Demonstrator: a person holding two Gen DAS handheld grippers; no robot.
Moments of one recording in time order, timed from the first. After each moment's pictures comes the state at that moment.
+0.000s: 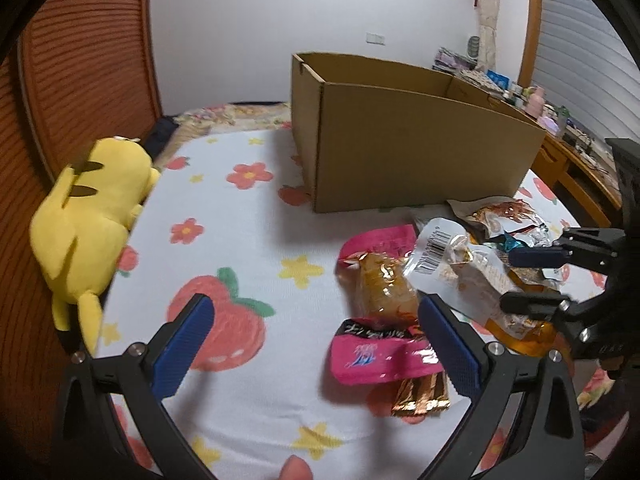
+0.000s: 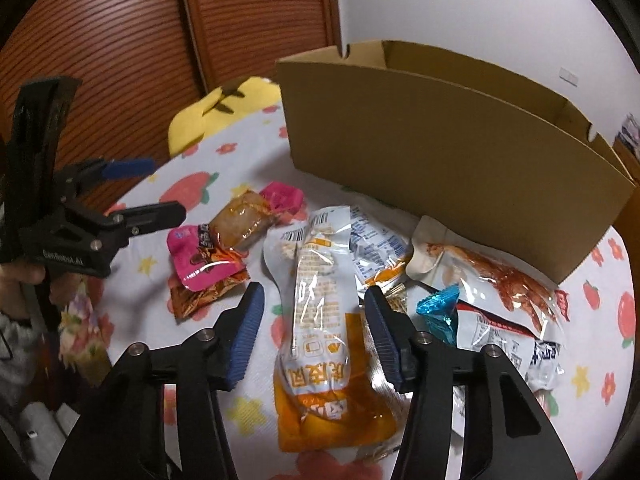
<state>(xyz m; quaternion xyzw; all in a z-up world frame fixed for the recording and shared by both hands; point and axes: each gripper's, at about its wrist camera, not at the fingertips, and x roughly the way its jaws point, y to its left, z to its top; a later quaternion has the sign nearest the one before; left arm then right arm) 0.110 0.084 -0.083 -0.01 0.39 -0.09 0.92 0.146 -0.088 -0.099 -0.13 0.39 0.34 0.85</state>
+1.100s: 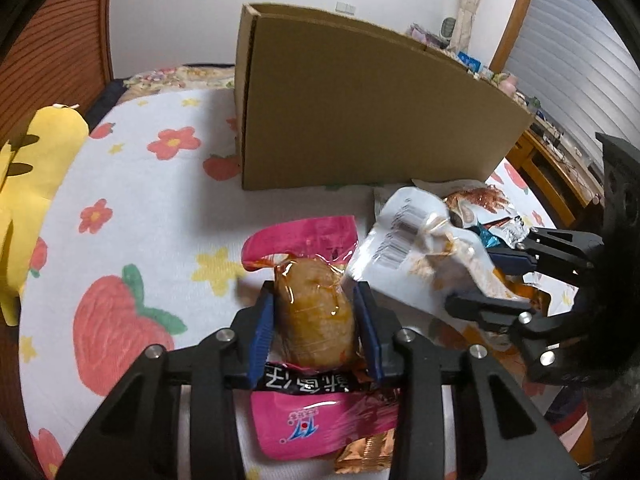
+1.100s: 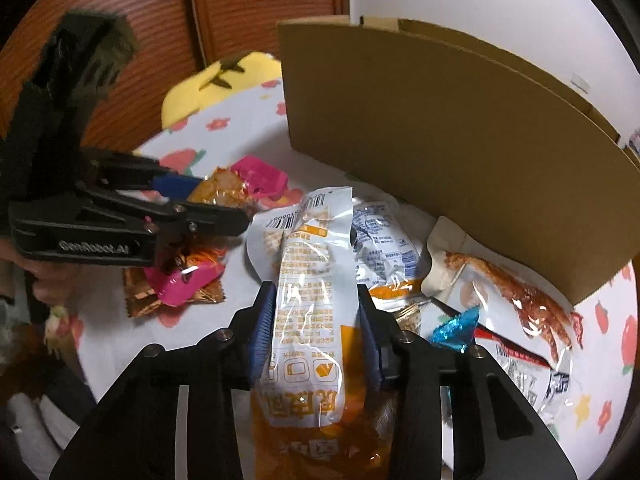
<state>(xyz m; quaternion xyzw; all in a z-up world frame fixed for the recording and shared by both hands) 0.142 0.064 -0.105 -0.05 0.44 -0.16 0.88 0.166 -0.072 -0.120 -0.15 0.41 0.34 0.84</state>
